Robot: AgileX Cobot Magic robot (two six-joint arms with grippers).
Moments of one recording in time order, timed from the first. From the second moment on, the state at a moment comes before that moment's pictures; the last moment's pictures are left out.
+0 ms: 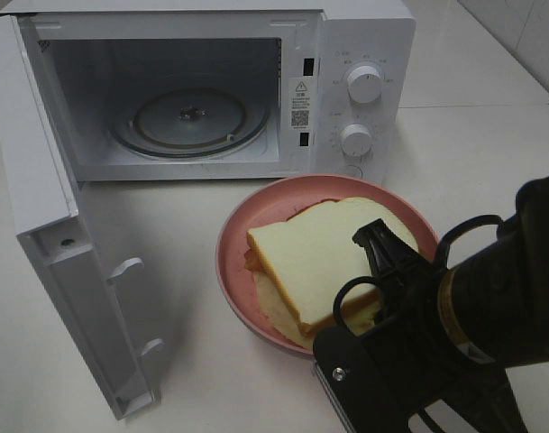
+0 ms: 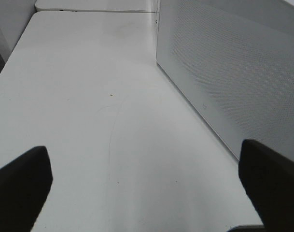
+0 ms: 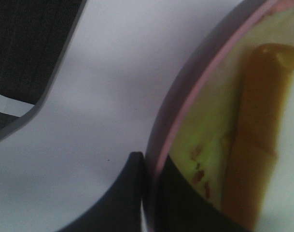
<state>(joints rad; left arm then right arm) 0.01 0.00 -0.49 -0.05 1.04 0.01 1.05 1.39 -0.61 -0.56 0.58 -0.61</state>
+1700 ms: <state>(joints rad) 0.01 0.00 -0.49 -0.05 1.04 0.01 0.81 1.92 -1.32 -0.32 0.51 -1.09</state>
